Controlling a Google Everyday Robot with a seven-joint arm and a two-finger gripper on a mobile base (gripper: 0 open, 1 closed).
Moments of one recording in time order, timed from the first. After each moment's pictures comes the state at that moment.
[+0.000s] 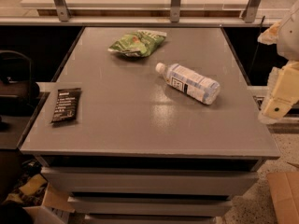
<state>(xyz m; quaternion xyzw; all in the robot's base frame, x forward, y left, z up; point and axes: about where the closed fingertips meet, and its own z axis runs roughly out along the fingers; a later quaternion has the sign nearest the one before) 0.438 -0.216 0.978 -0.60 0.78 -0.04 0.16</state>
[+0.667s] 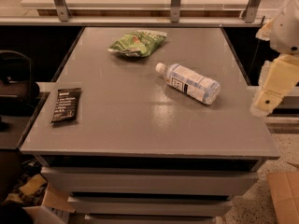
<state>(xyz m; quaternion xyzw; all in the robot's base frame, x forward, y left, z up) 0.451 -0.212 0.981 -0.58 0.79 -0.04 0.16</state>
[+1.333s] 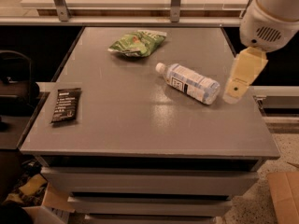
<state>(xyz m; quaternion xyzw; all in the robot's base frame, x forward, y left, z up) 0.493 -0.199 0.961 -0.53 0.83 -0.05 0.13</state>
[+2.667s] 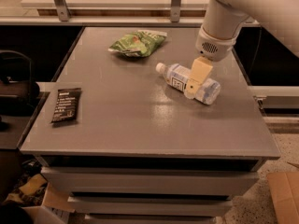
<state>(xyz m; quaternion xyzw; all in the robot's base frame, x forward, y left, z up) 0.581 -0.156 0.876 -0.47 0.88 -0.02 0.08</state>
